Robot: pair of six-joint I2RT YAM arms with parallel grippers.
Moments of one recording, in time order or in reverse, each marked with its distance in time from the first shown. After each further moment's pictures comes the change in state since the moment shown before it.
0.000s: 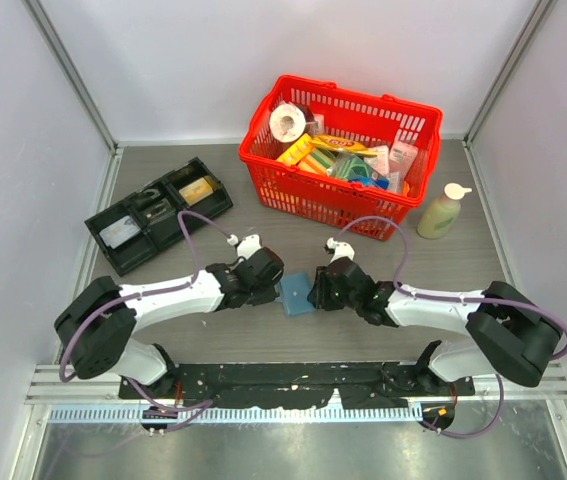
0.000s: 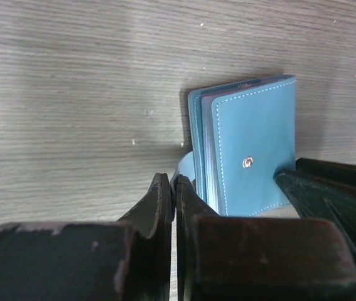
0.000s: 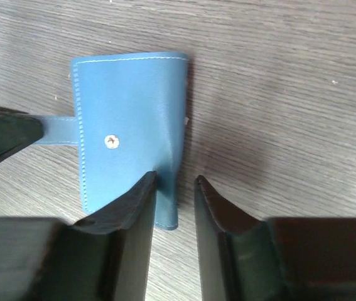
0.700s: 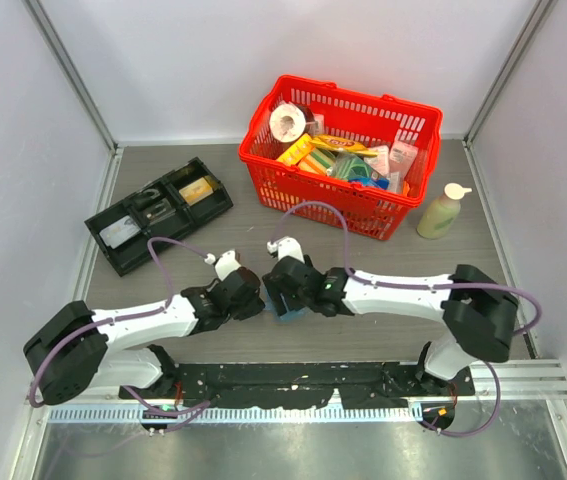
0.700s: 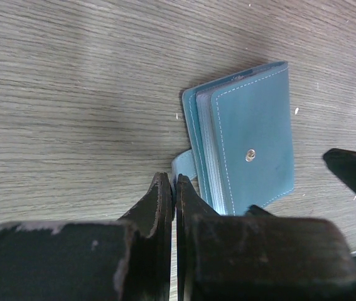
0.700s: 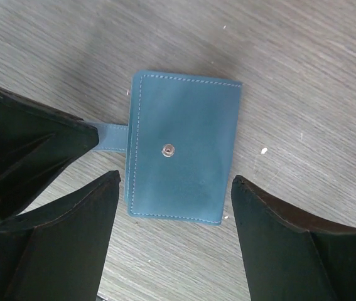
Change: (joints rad) left arm 0.000 -0.230 -0.286 0.165 -0.007 -0.106; right arm 0.235 0.186 0.442 -0.406 0.204 -0.202
